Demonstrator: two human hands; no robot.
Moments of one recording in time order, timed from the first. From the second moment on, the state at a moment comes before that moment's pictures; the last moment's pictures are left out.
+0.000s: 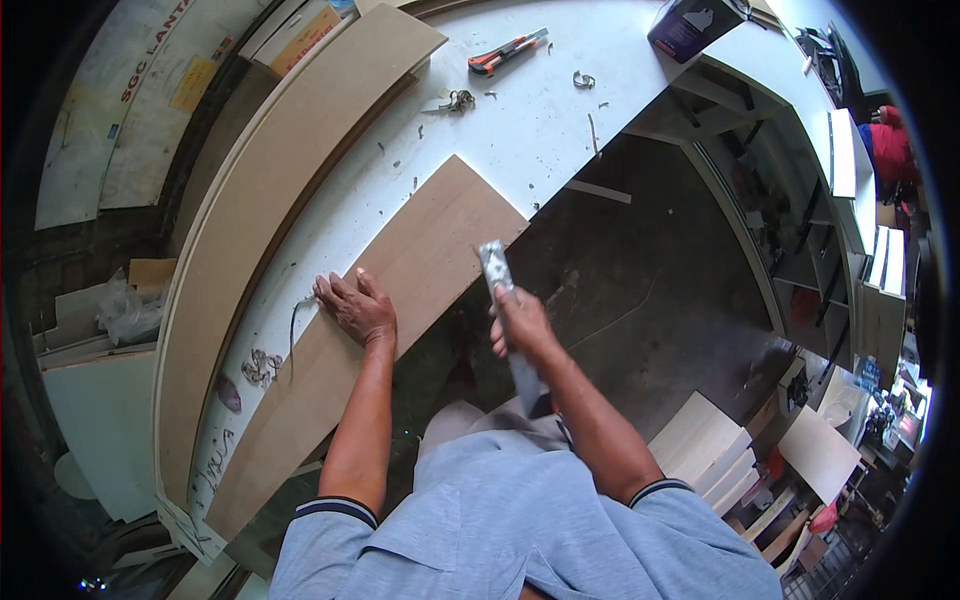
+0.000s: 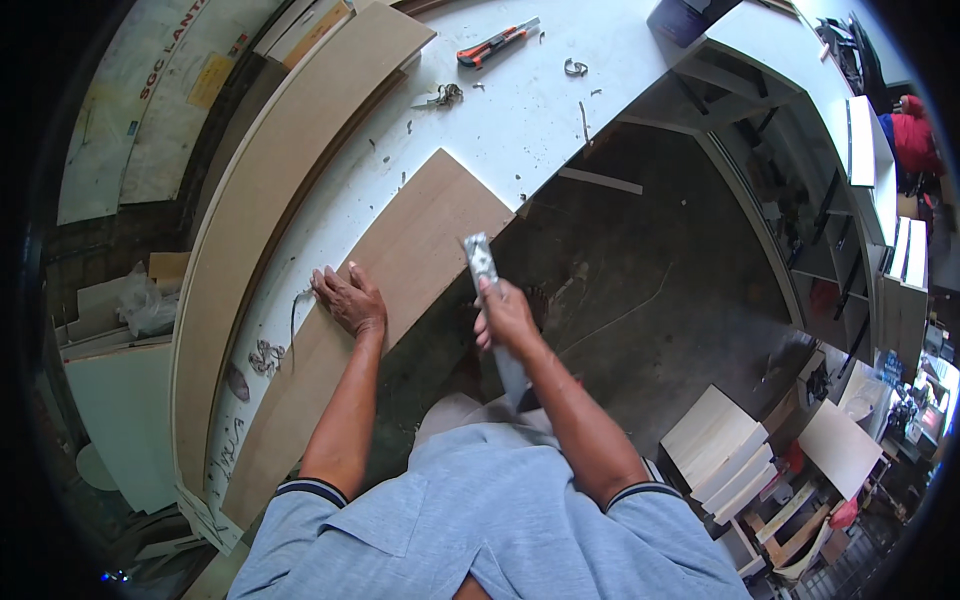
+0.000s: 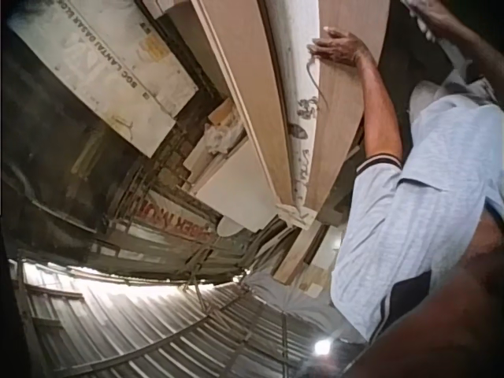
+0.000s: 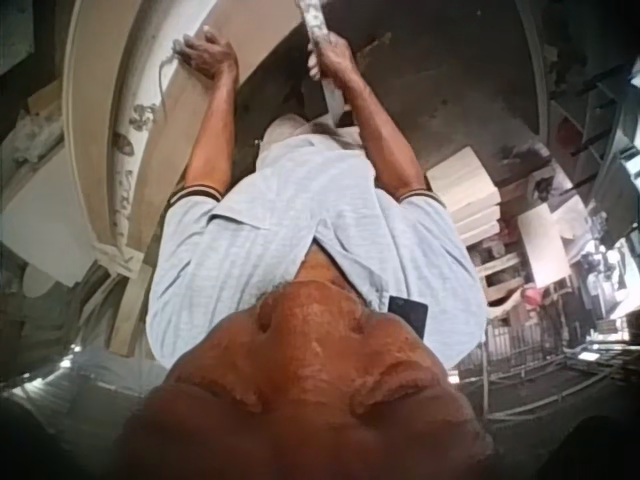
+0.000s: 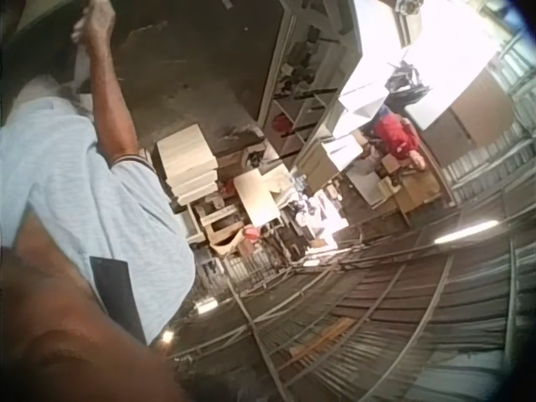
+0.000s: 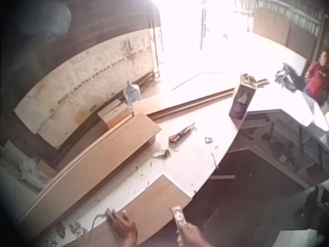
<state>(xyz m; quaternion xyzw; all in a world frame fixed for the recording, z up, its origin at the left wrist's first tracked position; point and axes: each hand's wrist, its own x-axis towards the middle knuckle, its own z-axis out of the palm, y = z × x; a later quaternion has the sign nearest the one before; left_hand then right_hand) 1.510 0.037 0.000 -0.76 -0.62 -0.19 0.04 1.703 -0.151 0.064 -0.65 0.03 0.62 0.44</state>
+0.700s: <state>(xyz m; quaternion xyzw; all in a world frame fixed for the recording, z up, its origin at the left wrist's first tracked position) 1.508 0.036 0.011 -0.81 -0.55 -0.17 -0.02 1.773 -0.064 0.118 -0.78 0.05 0.37 0.51</state>
